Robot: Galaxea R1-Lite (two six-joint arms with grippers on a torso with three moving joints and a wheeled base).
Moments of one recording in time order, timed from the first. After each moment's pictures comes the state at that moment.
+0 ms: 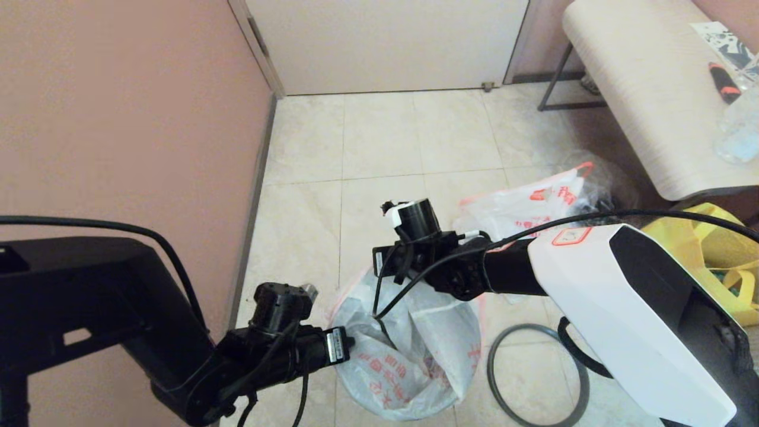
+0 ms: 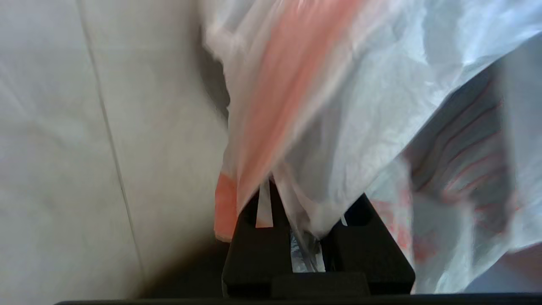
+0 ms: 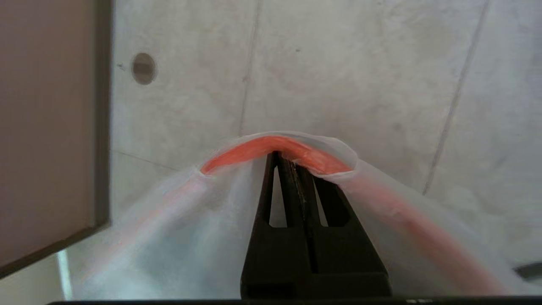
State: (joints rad) left arm -0.47 2.05 -0.52 -0.87 -0.11 -0.54; right arm 0.70 2.48 -1.97 -0.06 -0.20 0.29
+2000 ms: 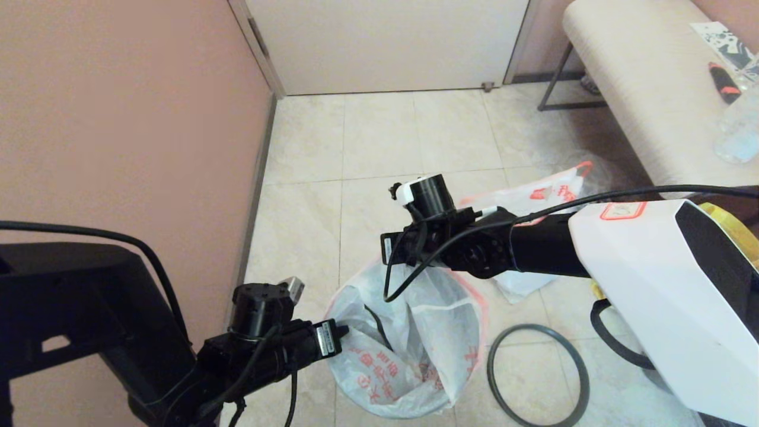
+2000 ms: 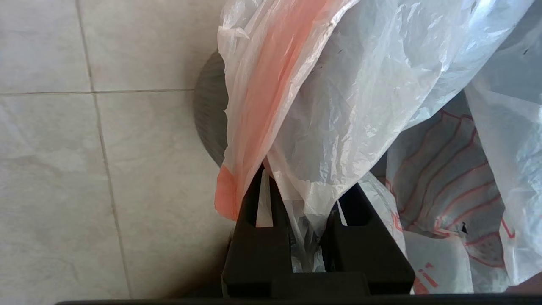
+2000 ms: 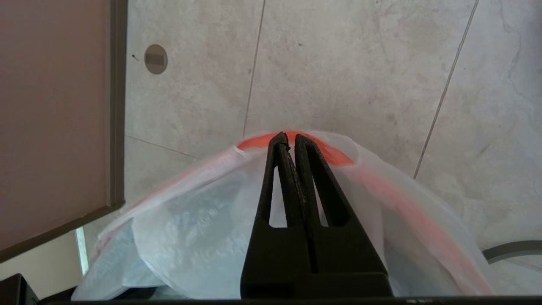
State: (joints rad) left arm -0.45 2.02 -0.44 -1.03 -0.10 -0.55; right arm 0.69 2.38 -1.97 0.07 -0.16 0.29
